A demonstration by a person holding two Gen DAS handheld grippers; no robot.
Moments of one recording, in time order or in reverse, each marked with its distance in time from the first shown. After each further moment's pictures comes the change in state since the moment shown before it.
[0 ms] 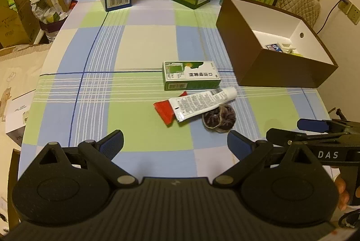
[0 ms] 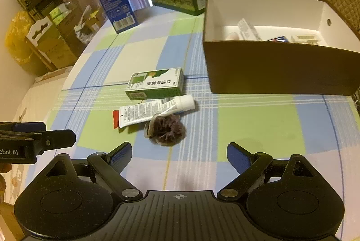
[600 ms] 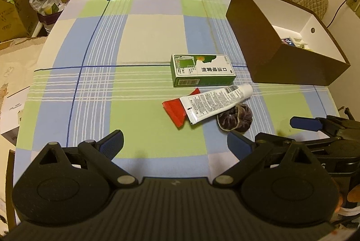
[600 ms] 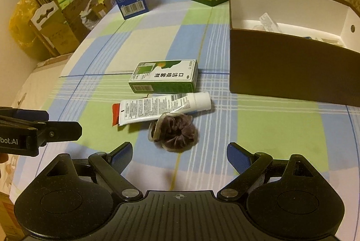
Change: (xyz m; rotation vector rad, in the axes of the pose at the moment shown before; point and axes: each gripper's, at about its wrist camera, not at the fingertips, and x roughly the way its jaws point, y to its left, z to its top) left arm 0.040 0.017 0.009 -0.003 0.048 0.003; right arm 0.049 0.012 0.004 -0.073 0.027 0.011
